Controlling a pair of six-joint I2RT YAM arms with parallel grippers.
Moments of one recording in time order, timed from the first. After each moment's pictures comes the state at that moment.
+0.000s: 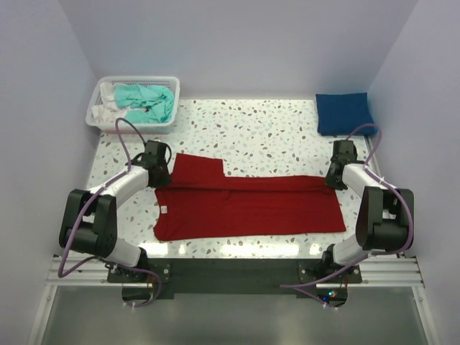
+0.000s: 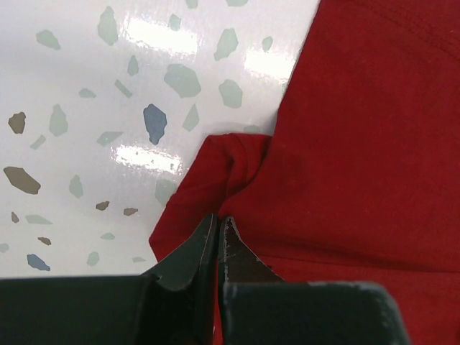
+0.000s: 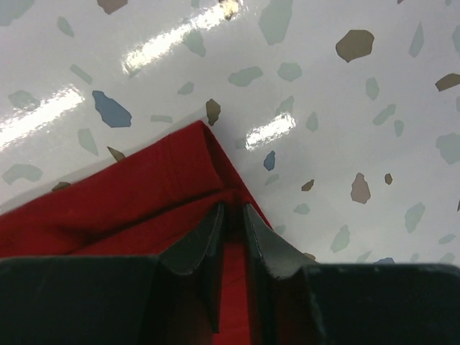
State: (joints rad) left arm -0.19 1.48 0.81 -0.39 -0.20 -0.42; right arm -0.10 1.51 0.83 -0.40 0.28 0.29
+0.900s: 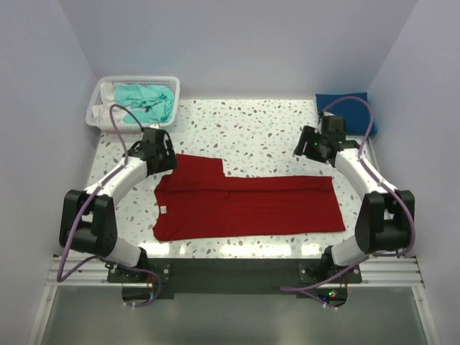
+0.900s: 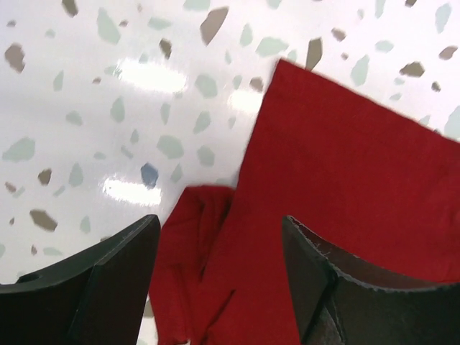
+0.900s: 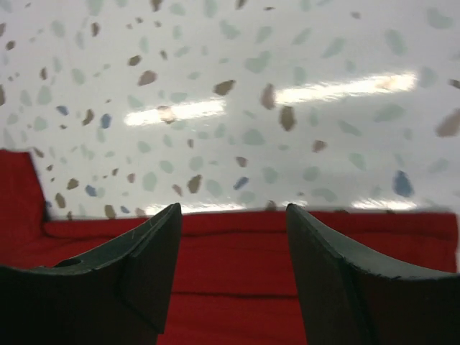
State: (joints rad) left arm -0.19 1.46 0.92 -0.41 -0.22 -0.43; right arm 0.05 1.48 1.08 -0.42 -0.03 0.36
